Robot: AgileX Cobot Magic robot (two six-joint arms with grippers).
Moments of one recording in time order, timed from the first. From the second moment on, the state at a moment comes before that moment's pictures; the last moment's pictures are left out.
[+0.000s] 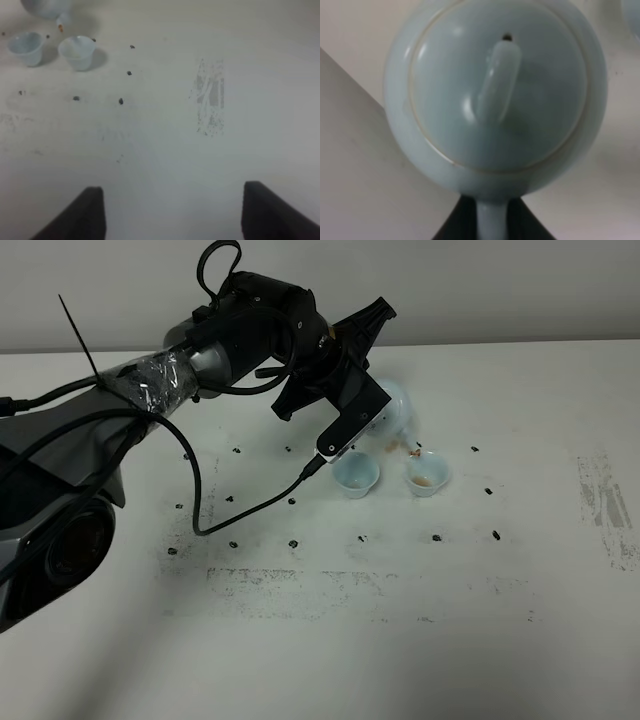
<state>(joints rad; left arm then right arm) -0.54 2.39 -2.10 -0.04 0.60 2.08 0.00 0.01 -0.52 0.04 1.11 -0.09</state>
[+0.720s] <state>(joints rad) -0.56 2.39 -2.10 0.01 0.59 2.08 0.00 0.01 -0.52 0.04 1.11 -0.09</state>
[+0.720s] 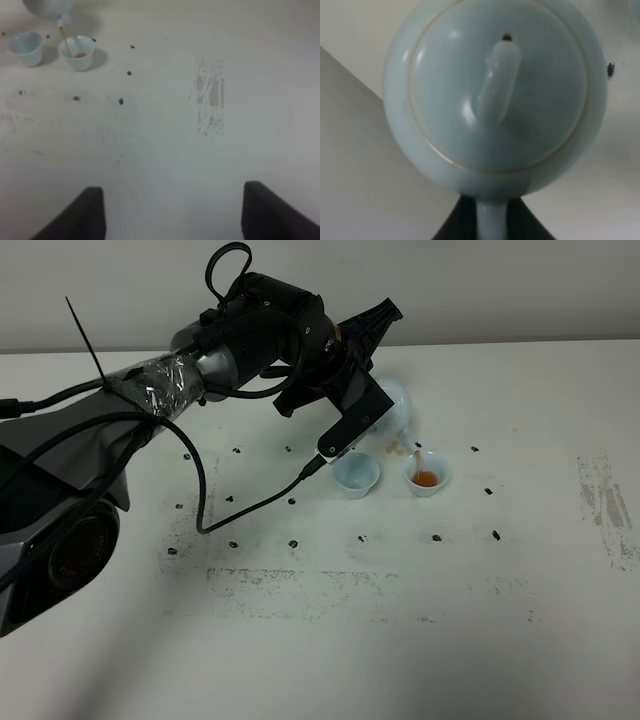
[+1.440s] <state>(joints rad) -0.56 2.39 -2.10 0.01 0.56 2.08 0.00 0.01 -0.52 0.04 1.11 -0.09</state>
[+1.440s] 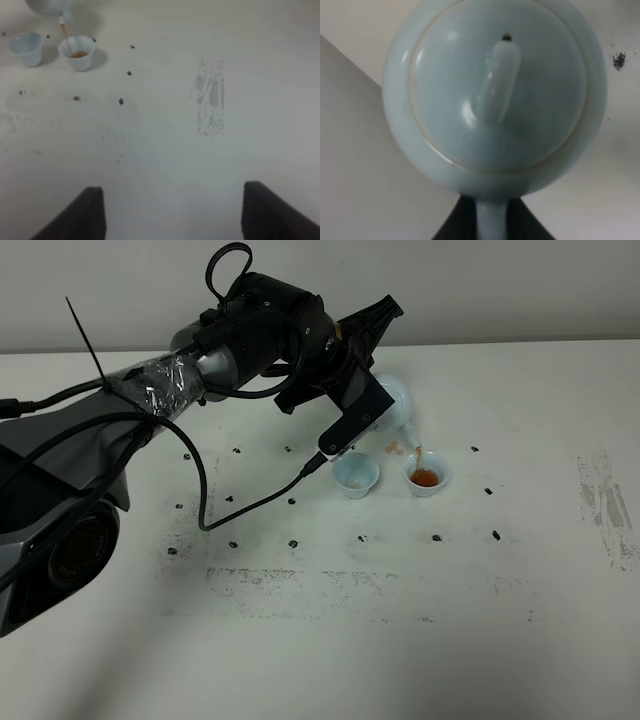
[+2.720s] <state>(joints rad) -0.57 2.39 -2.10 0.04 0.52 2.08 0.00 0.01 -0.52 0.04 1.11 -0.09</state>
